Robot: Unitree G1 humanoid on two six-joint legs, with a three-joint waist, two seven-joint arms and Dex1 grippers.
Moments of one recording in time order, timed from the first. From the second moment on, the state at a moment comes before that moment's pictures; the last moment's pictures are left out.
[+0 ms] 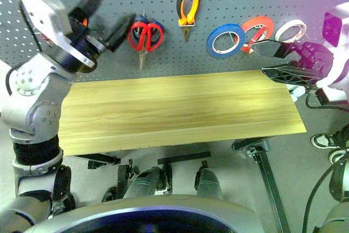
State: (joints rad) left arm -0.62 0.46 0.15 -0.44 -0.60 0.54 -0.44; right arm -0.71 -1.05 -0.16 0.31 0.97 0.66 1.61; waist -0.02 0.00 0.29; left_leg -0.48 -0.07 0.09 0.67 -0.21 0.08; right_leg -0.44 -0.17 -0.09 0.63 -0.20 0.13
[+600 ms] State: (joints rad) left arm -0.31 0.51 0.04 -0.38 -0.61 0.56 -0.67; right arm -0.67 -0.99 -0.16 0.24 0.90 0.64 1.60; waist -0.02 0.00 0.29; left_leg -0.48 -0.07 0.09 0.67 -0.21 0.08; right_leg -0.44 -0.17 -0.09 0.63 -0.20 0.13
